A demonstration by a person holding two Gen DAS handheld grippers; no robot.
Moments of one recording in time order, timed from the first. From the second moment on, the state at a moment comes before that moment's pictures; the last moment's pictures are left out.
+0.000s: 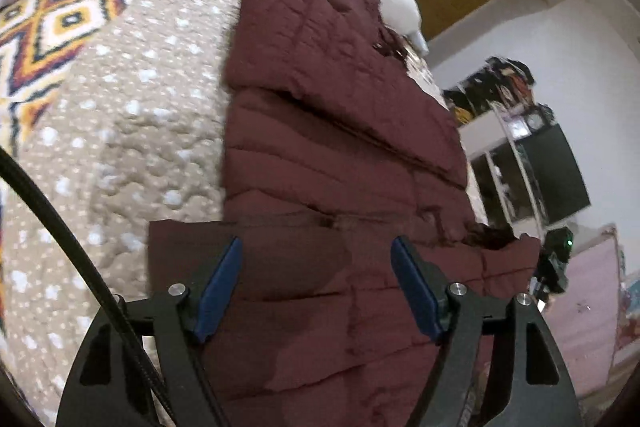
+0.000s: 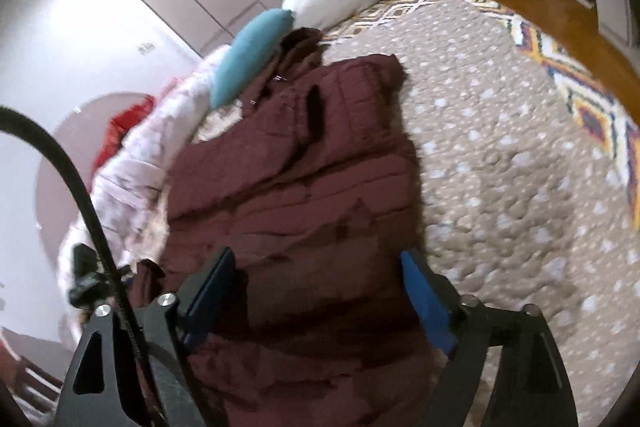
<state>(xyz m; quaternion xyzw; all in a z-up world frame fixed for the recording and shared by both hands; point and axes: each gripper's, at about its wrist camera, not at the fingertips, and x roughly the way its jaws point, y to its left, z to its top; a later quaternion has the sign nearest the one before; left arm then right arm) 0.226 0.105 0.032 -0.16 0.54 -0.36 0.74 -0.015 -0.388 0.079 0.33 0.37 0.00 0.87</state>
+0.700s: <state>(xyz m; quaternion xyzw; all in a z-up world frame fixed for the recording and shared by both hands) 0.212 0.154 0.032 -0.17 0.54 -0.28 0.78 -0.018 -0.341 0.066 0.17 0.43 -0.04 0.89</state>
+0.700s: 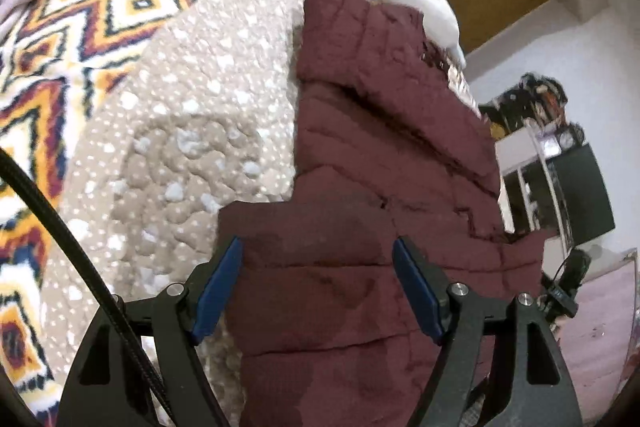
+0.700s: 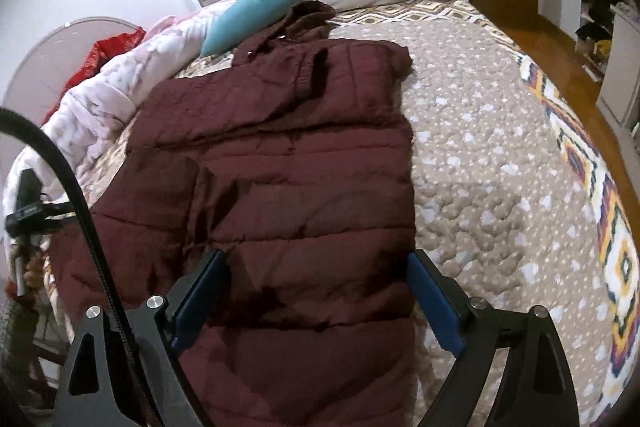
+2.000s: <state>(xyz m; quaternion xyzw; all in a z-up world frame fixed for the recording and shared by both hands) 0.131 0.105 0.226 -0.04 0.36 -0.24 0.90 -0.051 -0.319 0.210 0.12 0.35 -0.12 0.92</state>
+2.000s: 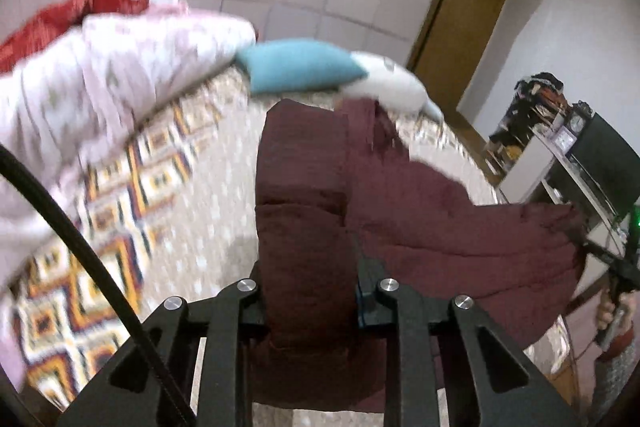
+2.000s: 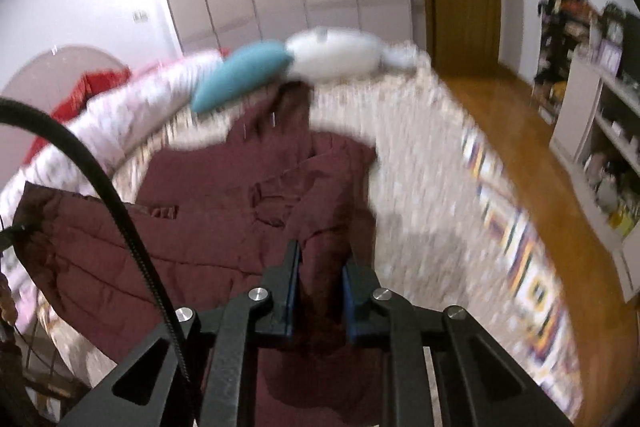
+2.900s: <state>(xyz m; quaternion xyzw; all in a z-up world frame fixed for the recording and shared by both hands) 0.461 -0.062 0.096 0.05 0.42 -0.09 0.90 0.272 -0.442 0.104 0.10 0.41 -0.25 0.87</state>
